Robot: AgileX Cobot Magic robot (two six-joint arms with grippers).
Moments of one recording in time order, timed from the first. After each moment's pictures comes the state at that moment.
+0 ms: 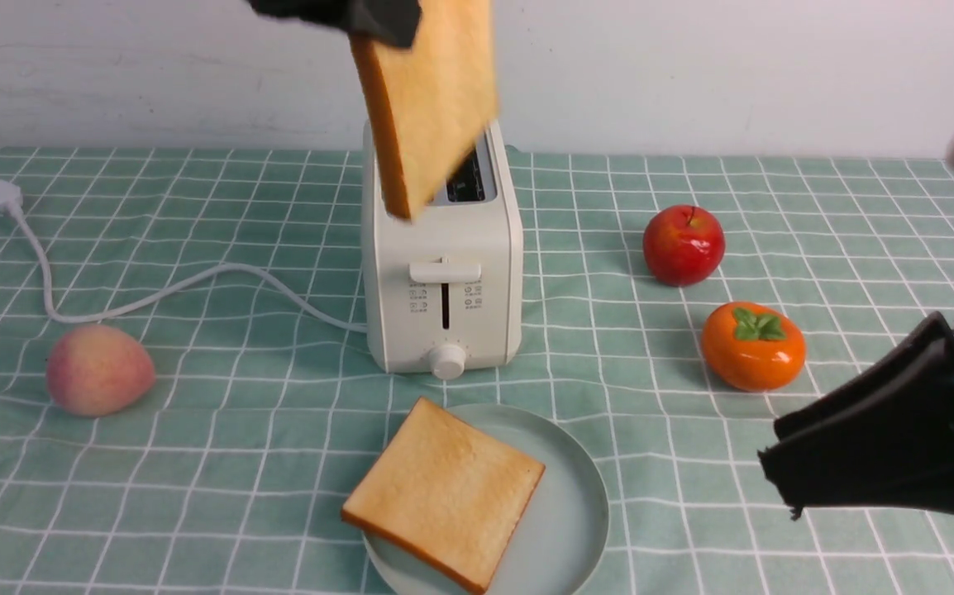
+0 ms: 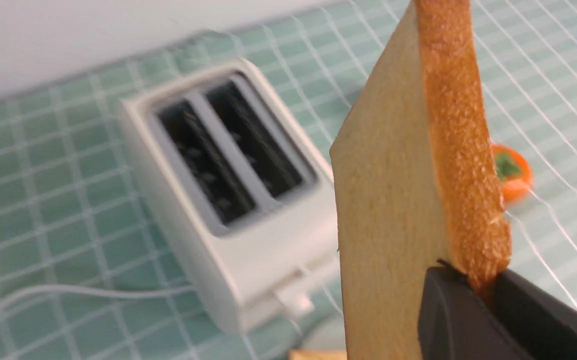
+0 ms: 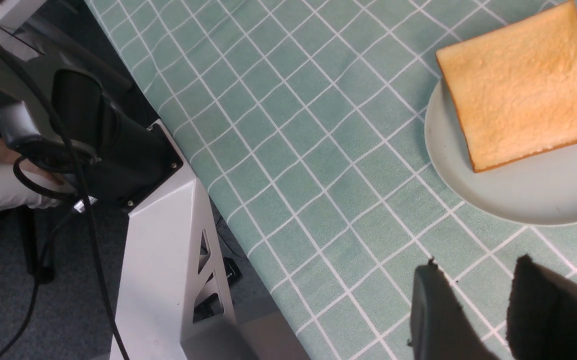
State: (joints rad) right arm 0.29 1.07 -1.13 0.79 1.24 -0.63; left arm -0.47 1.51 -1.78 -0.24 1.04 0.05
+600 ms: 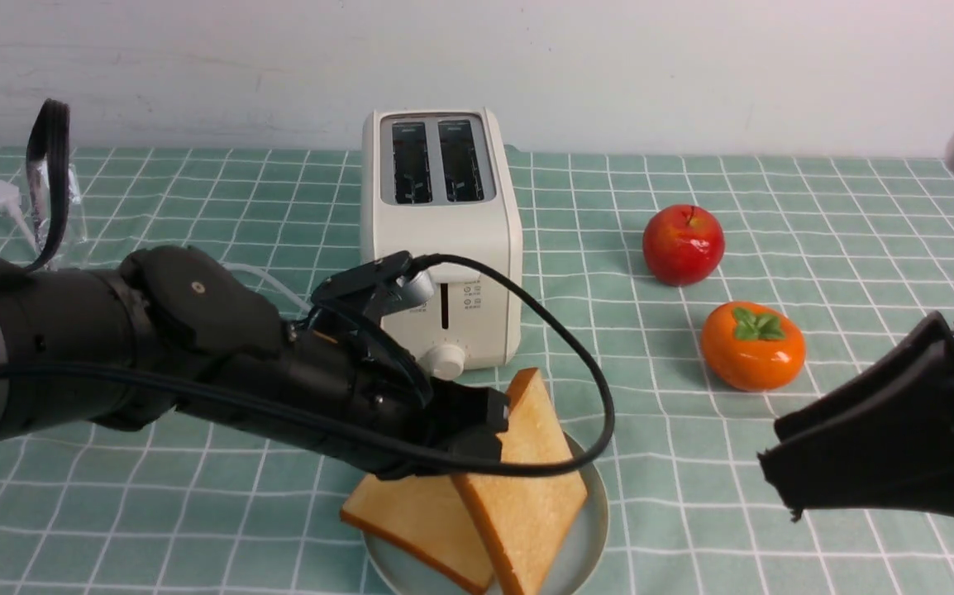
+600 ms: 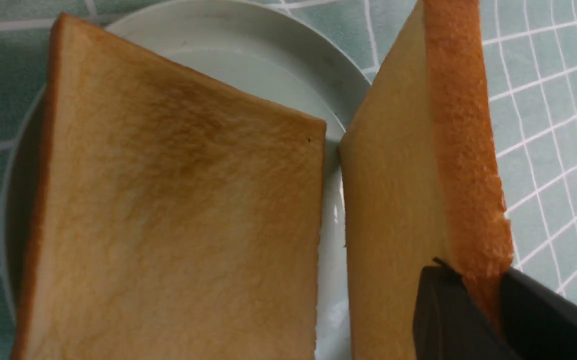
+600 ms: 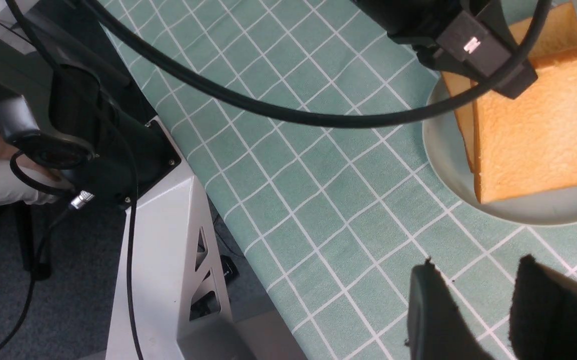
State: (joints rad) right arm 0.29 1.07 -1.13 0.79 1.24 -0.64; left arm -0.47 1.59 -0.95 -0.99 0.51 0.42
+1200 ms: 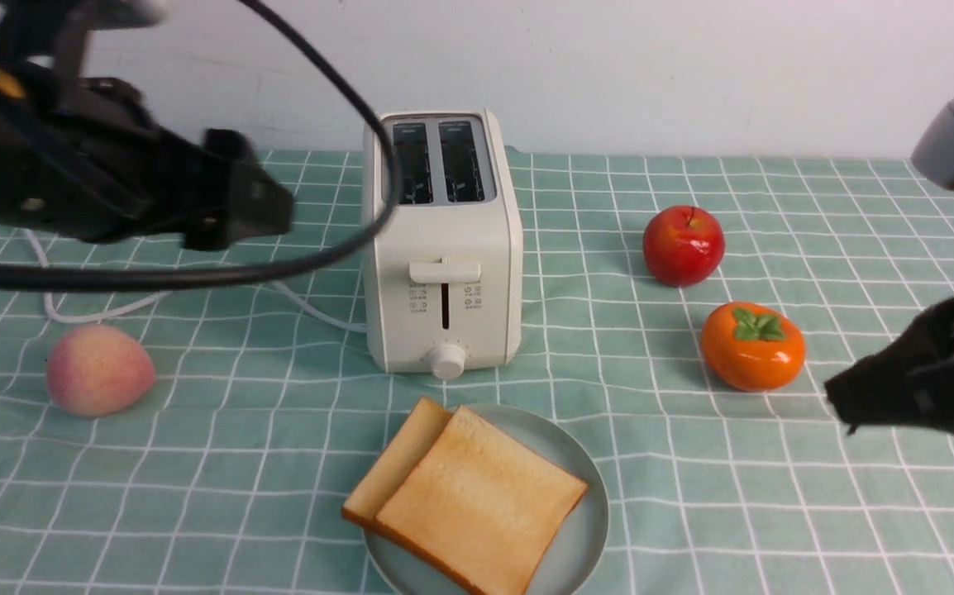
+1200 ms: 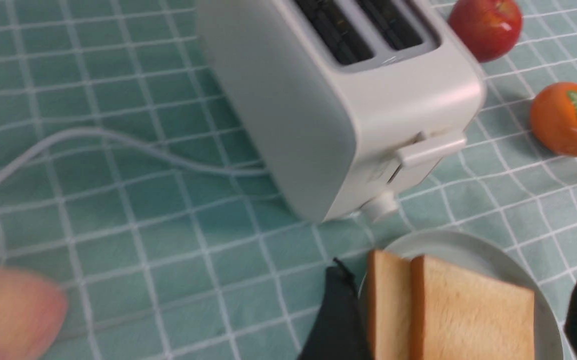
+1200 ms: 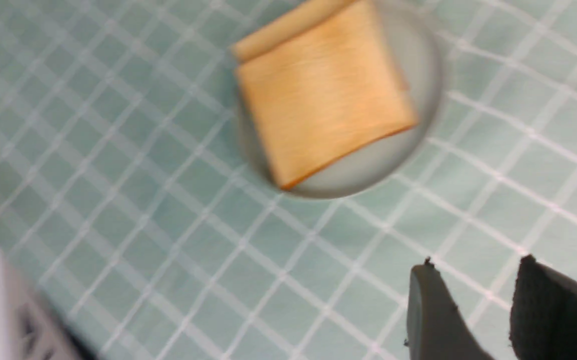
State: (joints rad) right arm 0.29 1.09 -1.13 0.36 1.05 -0.26; left arm -0.18 1.23 -1.17 -0.38 0.73 0.16
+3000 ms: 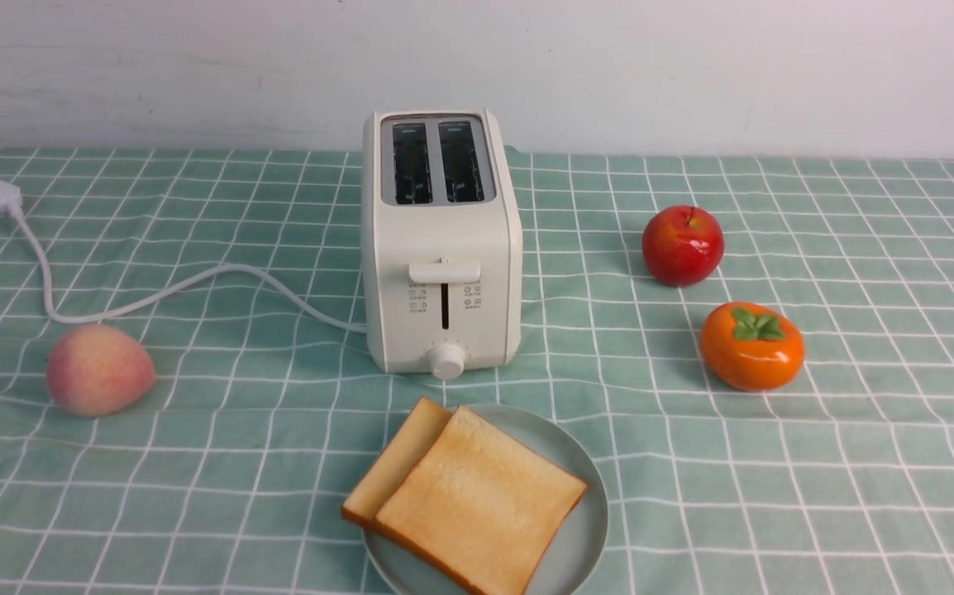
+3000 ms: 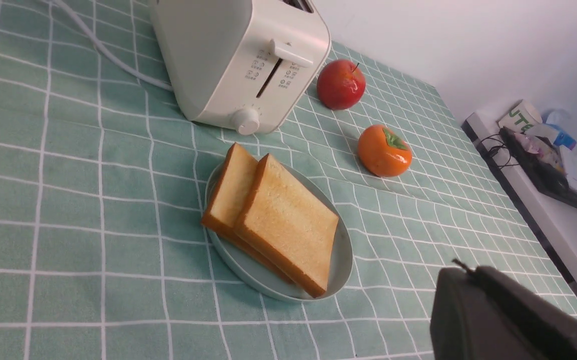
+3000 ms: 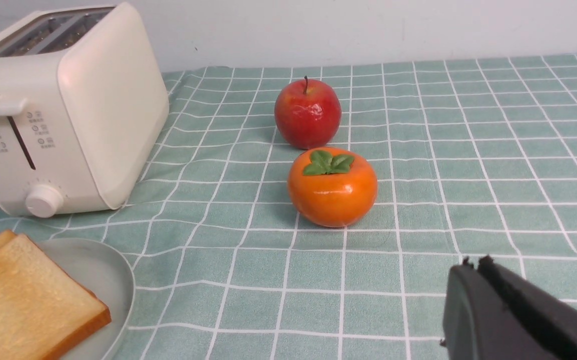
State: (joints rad) right arm 0.15 0.27 -0.19 -0.11 0.19 0.20; left arm -0.19 0.08 -0.55 -0.43 0.85 -0.29
